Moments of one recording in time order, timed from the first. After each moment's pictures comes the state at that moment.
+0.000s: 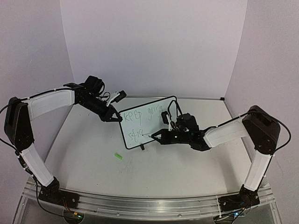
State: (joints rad) left arm -0.49 1.67 1.38 -0.68 0.58 0.32; right arm 0.78 1.85 0.90 0.49 -0.27 0.57
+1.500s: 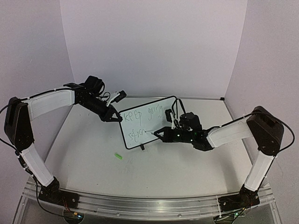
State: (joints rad) left arm -0.49 1.67 1.38 -0.68 0.58 0.32; right arm 0.77 1.80 0.87 0.51 -0.23 0.60
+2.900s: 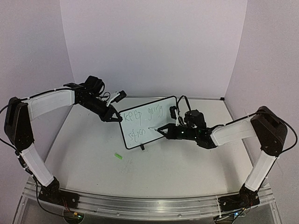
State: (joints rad) left arm -0.49 1.67 1.38 -0.68 0.58 0.32; right arm 0.72 1.76 0.85 0.52 -0.27 0.60
